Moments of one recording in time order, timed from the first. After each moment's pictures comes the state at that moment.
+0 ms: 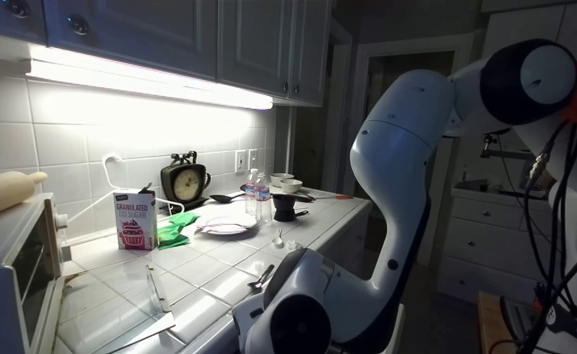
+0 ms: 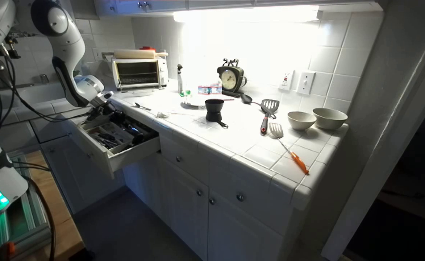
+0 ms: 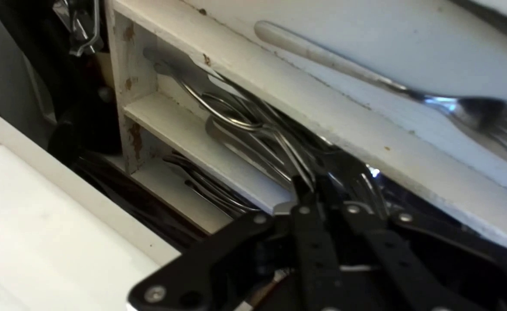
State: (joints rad) arm 0.45 0.79 0.25 -1.87 -1.38 2.33 1.35
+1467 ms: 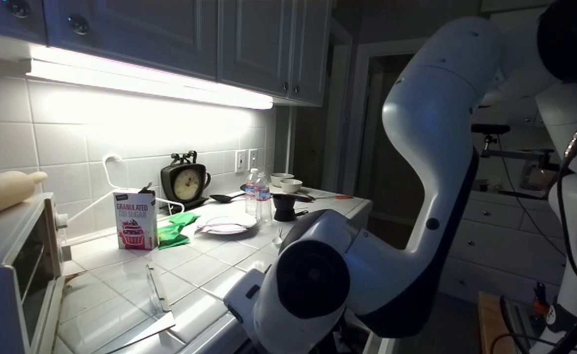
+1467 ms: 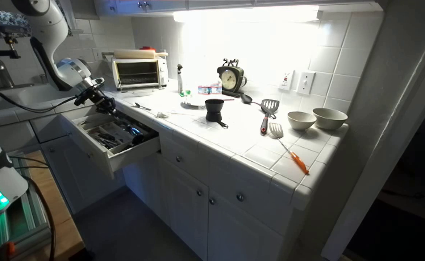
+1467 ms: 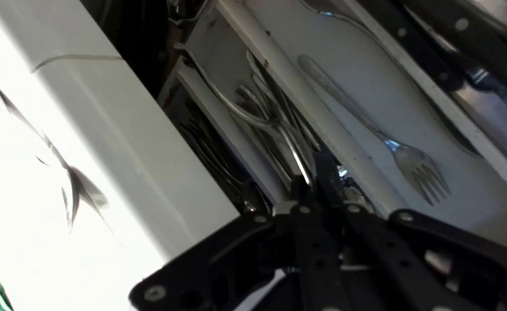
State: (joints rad) arm 0.46 0.58 0.32 -2.00 -1.14 2.25 0.81
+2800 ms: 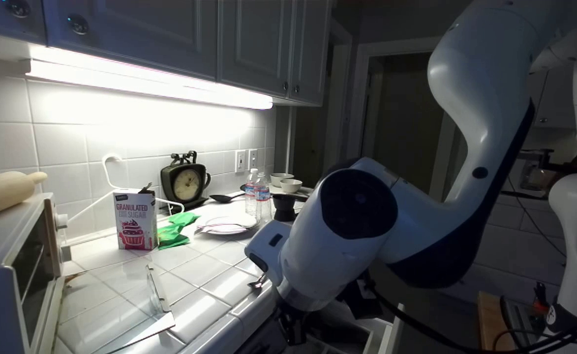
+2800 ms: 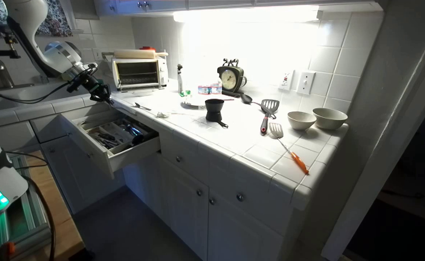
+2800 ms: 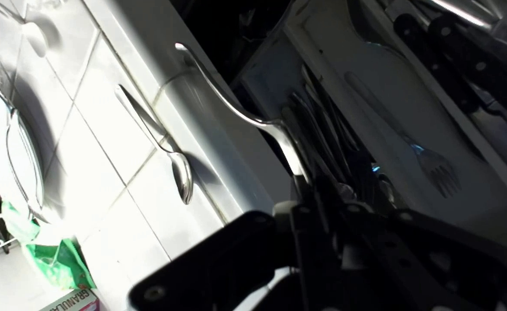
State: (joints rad) arm 0.46 0.34 0.33 -2.15 -1.07 2.25 0.69
